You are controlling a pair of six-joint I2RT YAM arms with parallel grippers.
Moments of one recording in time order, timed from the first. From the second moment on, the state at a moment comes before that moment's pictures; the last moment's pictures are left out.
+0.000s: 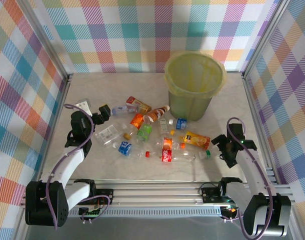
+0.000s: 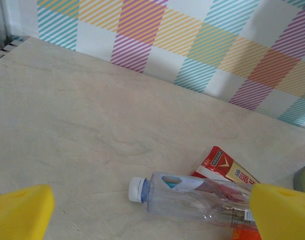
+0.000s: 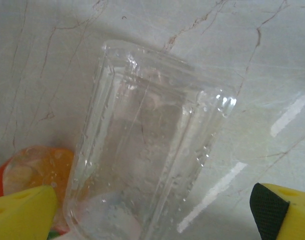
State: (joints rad) left arm -0.05 1.05 0.52 0.26 0.00 -0.34; right arm -0.03 0.93 0.55 -0.84 0.02 0.98
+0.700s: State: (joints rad) left arm -0.05 1.05 0.52 0.26 0.03 -0.34; right arm -0.03 1.14 0.53 -0.63 0.07 1.07
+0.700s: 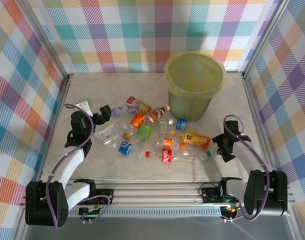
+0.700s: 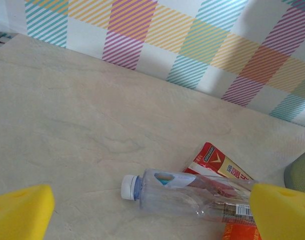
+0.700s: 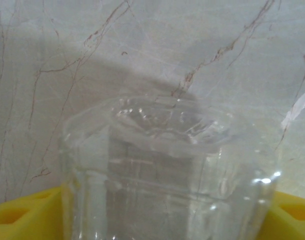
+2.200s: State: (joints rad) left arm -0.05 1.00 0.53 0.23 0.08 -0.41; right arm 0.39 1.65 1.94 -0.61 0.37 0.12
